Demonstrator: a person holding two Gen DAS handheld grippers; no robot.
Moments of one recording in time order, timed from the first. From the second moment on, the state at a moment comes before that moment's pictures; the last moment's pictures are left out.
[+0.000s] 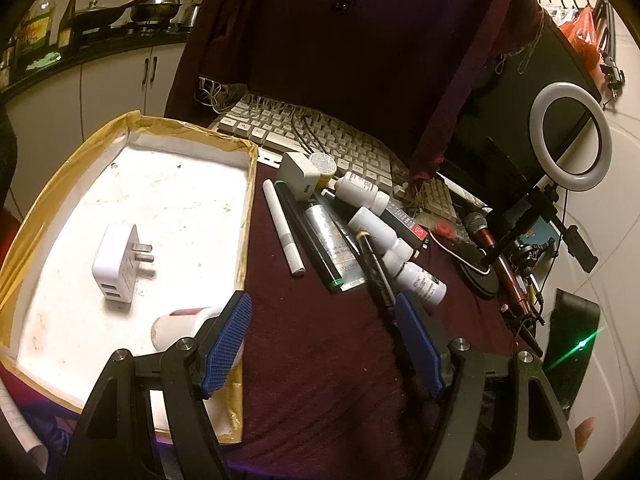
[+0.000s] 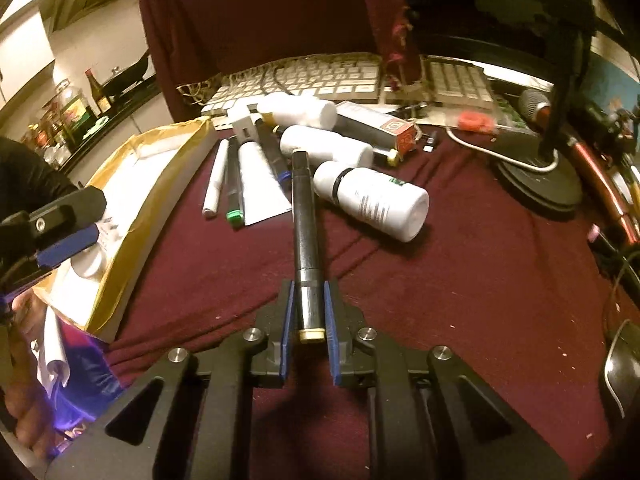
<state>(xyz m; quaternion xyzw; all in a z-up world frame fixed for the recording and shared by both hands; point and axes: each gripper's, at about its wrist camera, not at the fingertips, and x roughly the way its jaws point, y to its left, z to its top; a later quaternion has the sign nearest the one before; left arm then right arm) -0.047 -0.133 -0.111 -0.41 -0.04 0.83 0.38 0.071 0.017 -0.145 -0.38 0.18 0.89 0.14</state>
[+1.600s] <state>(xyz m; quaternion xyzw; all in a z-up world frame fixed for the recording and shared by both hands) -0.024 0.087 -0.141 -0.39 0.27 0.71 0.52 0.092 0.012 -0.155 -0.38 0.20 0.89 0.11</state>
